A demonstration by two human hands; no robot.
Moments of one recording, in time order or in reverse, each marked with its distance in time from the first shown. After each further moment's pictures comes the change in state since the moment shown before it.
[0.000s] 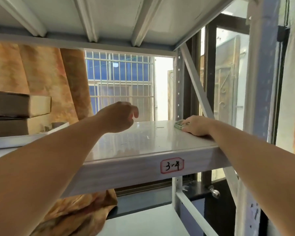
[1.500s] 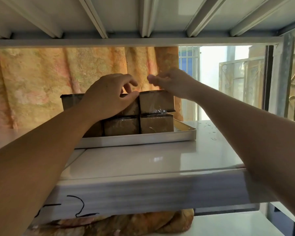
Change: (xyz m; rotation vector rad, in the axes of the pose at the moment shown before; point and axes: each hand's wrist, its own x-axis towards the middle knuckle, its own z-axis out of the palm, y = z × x) left_hand -0.172 -0.256 -0.147 0.111 0.346 -0.074; right_hand 0.027 -0.405 -0.030 0.451 0.441 -0.615
